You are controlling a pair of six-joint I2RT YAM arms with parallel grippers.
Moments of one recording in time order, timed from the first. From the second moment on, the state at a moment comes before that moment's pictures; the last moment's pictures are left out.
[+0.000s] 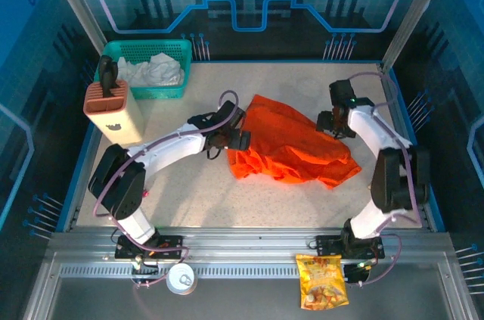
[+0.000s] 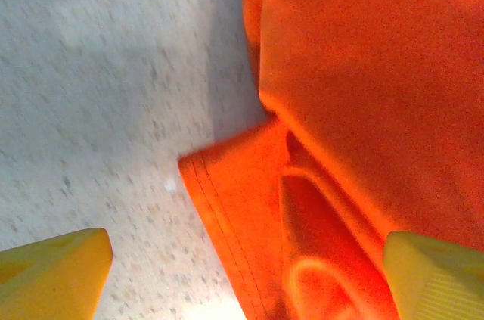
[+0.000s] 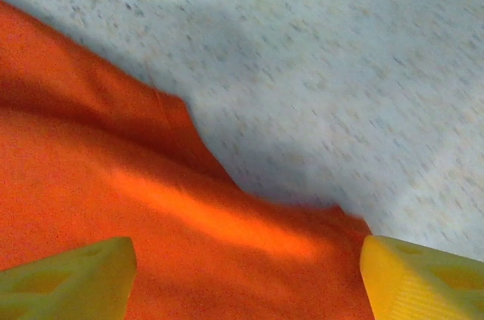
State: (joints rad) left arm -0.65 1.67 1.19 -0.60 -0.17 -0.51; right arm 0.08 1.68 1.23 -0.77 0.15 0.32
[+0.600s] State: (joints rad) left arm -0.66 1.73 1.19 -0.61 -0.19 -0.56; right arm 0.14 1.83 1.34 -0.78 0.17 0.31
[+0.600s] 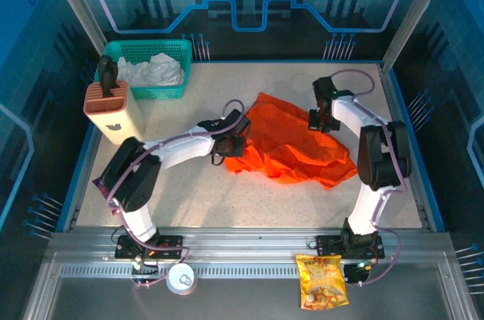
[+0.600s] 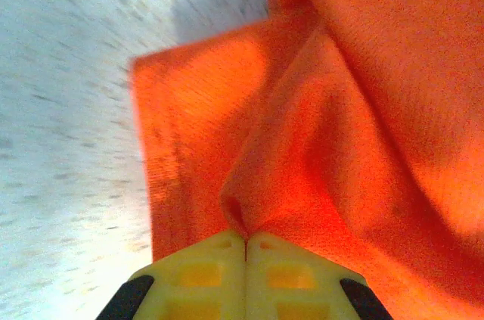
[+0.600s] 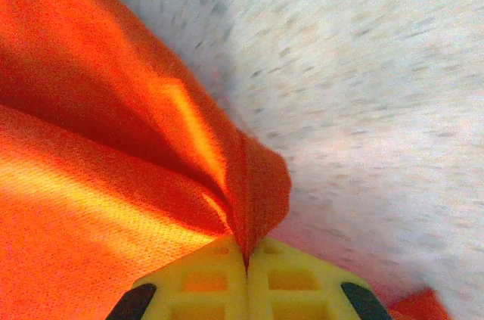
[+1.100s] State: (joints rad) left arm -0.49 1.52 1.28 -0.82 -0.32 -0.45; right arm 0.10 1.56 1.18 -0.78 0.32 0.33
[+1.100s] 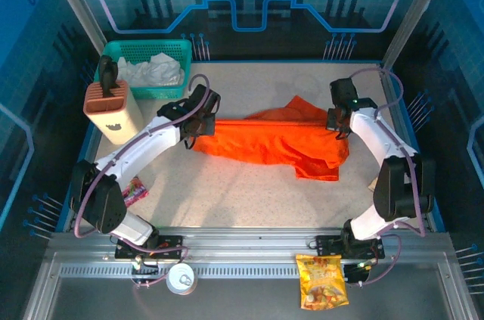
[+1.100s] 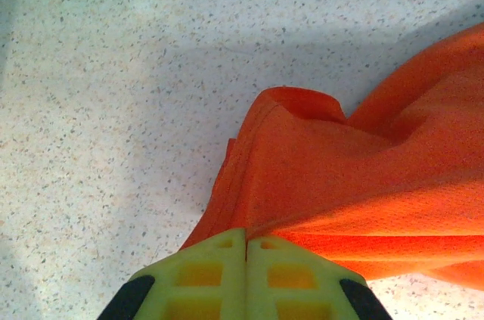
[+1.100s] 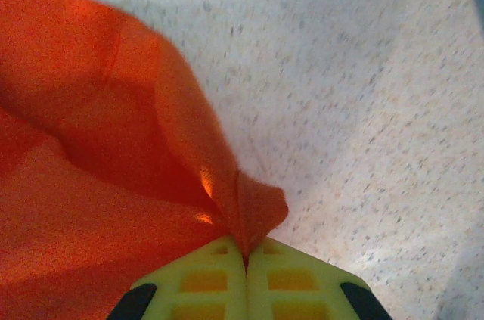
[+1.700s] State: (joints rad) left arm -0.47 1.46 1.13 -0.87 -0.33 -0.46; right arm 0.44 1.23 0.87 -0.82 0.19 0.56
